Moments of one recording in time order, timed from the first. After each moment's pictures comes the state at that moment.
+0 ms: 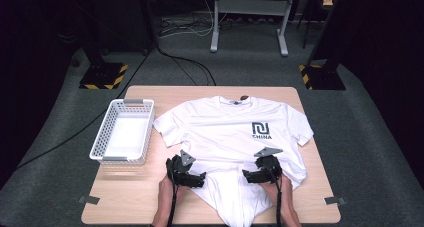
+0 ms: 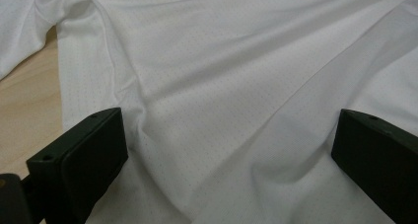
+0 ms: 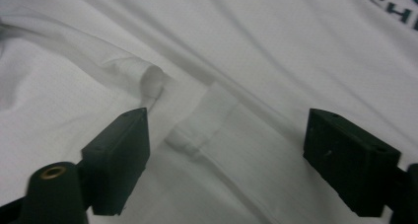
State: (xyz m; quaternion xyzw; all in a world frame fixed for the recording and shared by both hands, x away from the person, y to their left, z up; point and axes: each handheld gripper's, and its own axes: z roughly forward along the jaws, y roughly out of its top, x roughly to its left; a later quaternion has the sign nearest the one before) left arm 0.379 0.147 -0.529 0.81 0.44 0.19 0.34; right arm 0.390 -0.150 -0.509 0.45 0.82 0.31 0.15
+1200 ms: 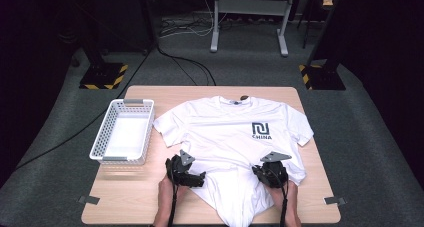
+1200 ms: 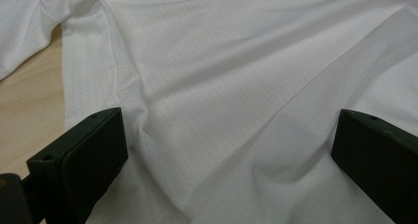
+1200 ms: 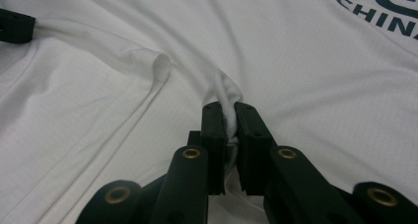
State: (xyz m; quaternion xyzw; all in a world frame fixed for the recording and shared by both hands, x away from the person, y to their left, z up) left arm 0.379 0.148 -0.529 0.81 0.44 0.19 0.34; right arm 0.366 -0.168 -0.499 0.45 0.81 0.34 0.16
